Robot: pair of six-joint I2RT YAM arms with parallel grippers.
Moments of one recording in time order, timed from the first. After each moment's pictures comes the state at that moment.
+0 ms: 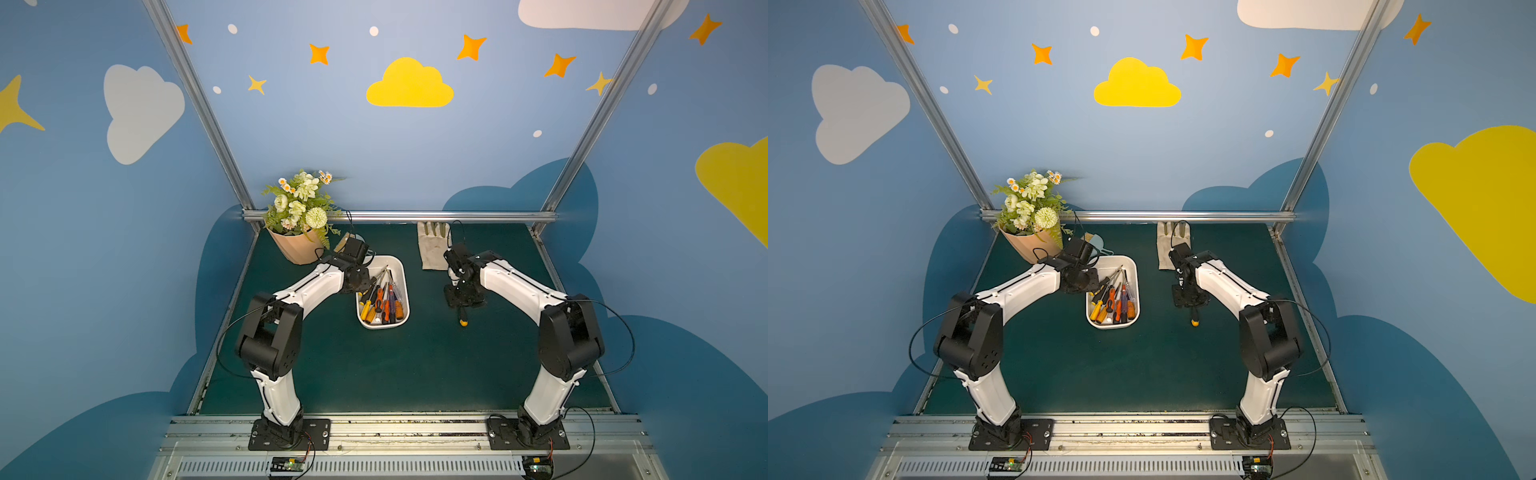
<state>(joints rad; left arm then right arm) -0.39 1.80 1.31 -0.58 -0.11 -0.47 0.53 1.78 1.43 -1.00 0.08 0.28</state>
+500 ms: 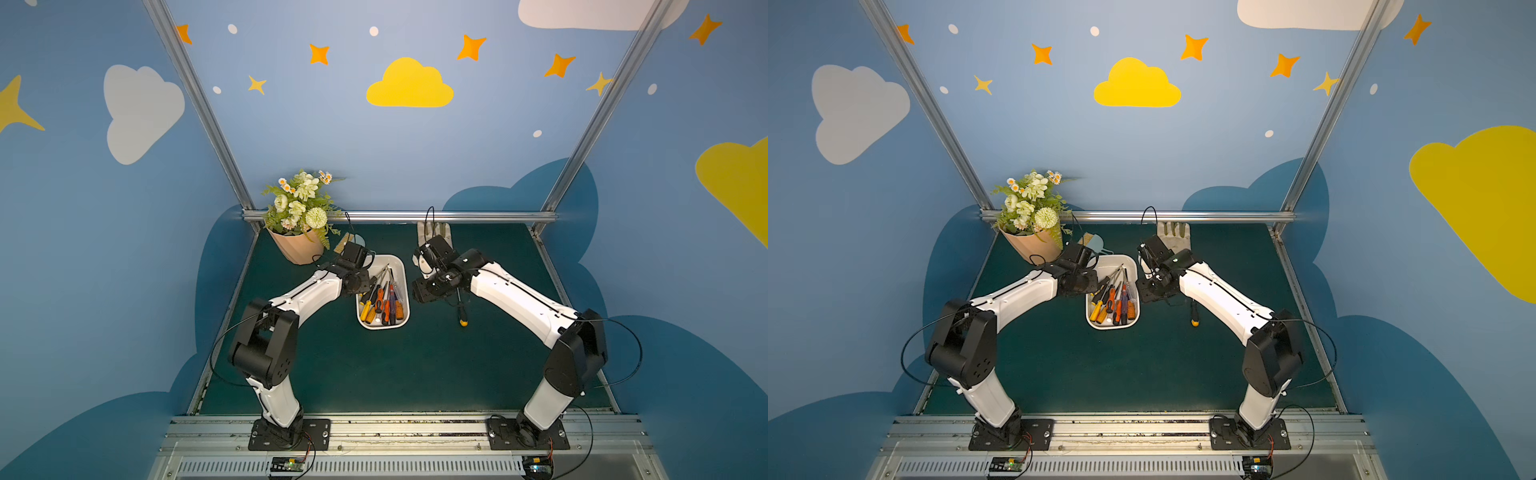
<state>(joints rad) -0.39 1.75 1.24 -0.49 -0.13 -0.47 0.74 1.74 1.57 -0.94 -0.06 0.29</state>
